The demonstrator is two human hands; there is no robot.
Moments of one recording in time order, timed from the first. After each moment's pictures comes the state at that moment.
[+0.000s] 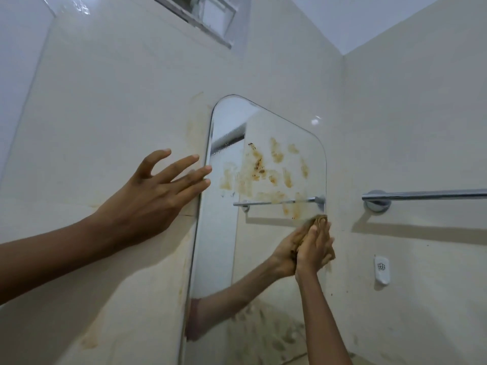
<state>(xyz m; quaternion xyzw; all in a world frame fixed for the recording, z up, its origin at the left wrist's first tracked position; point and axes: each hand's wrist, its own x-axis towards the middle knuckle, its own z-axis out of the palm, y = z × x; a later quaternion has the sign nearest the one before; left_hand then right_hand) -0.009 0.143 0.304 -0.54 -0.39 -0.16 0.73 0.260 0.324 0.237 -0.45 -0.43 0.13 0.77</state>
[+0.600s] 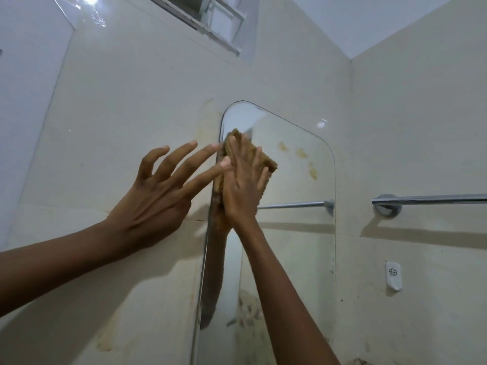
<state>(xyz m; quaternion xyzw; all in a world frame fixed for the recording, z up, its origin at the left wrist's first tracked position) -0.002 0.131 0.306 -0.55 -0.39 -0.28 0.69 0.124 0.219 0.332 -0.21 -0.69 -0.06 0.69</state>
